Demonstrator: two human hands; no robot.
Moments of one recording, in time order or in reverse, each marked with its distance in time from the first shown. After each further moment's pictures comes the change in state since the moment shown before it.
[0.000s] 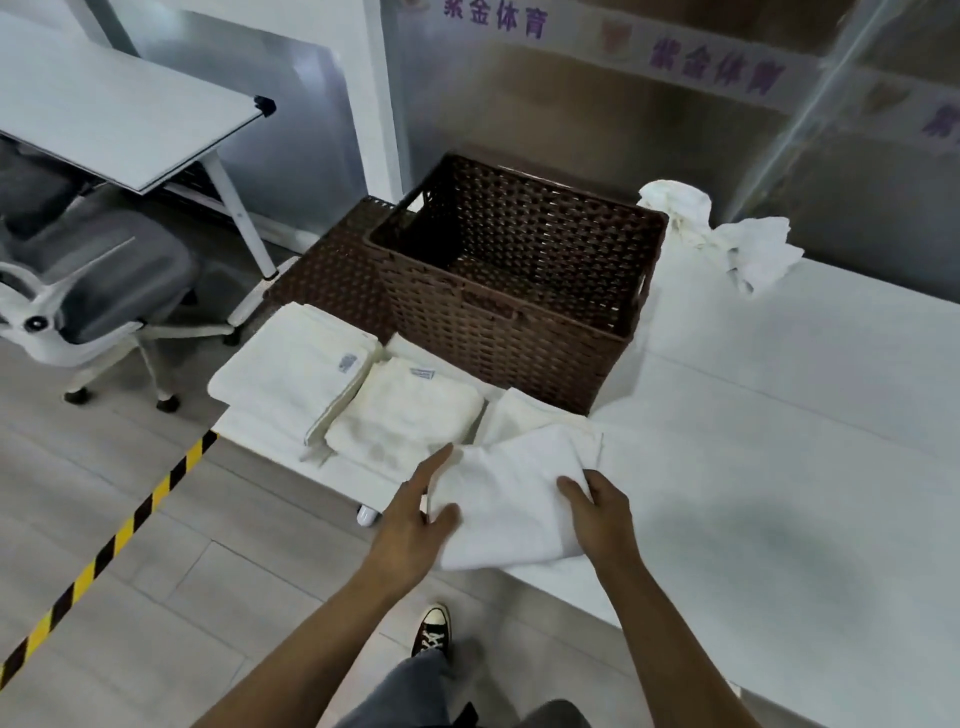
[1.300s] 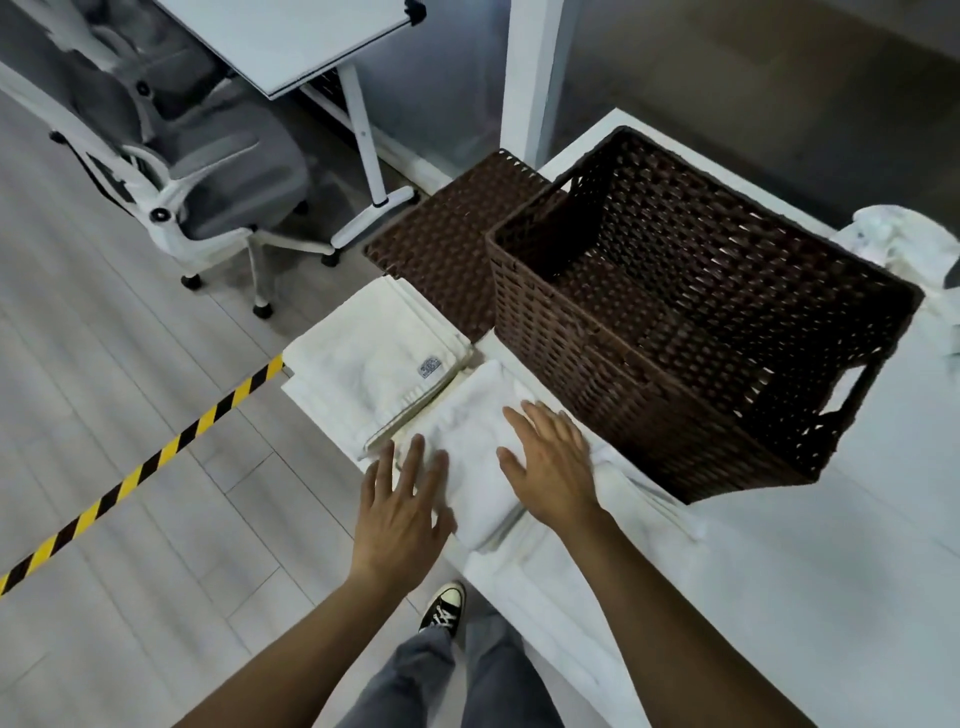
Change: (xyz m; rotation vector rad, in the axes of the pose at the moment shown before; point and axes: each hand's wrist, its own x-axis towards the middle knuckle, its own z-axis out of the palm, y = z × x) left_hand 0.085 -0.067 -0.057 1.098 0.234 -0.089; right_hand 0.142 -0.074 0.177 -0.969 -0.395 -0.819
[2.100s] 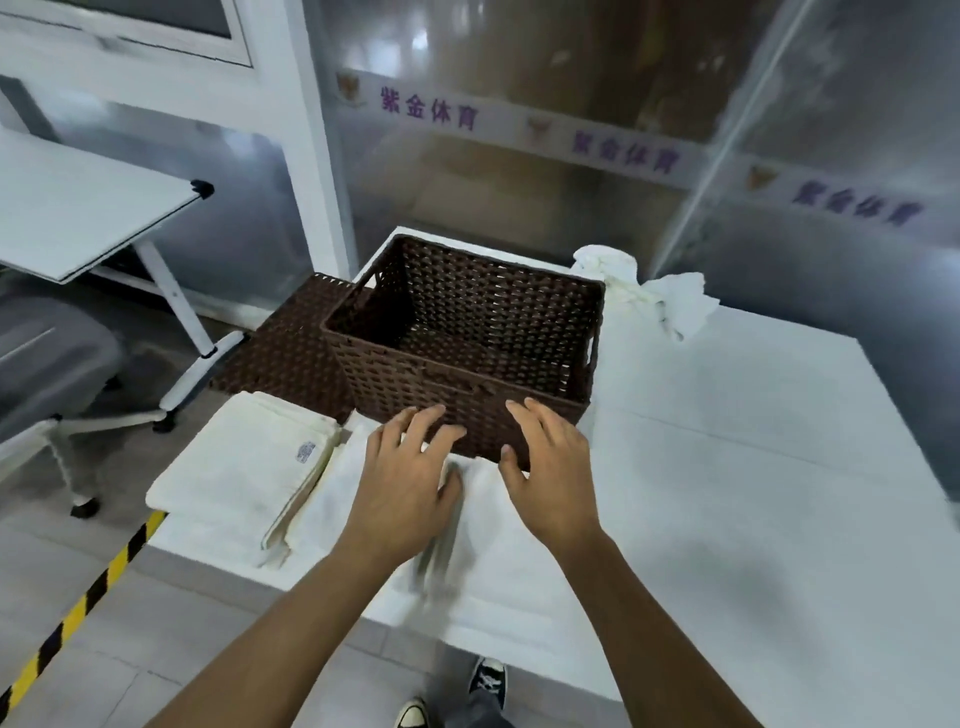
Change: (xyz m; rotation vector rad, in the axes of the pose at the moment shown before) left_hand 0.020 0.087 -0.144 -0.232 0.350 0.588; right_hand -0.127 -0.008 -0.111 0.023 0.637 0.297
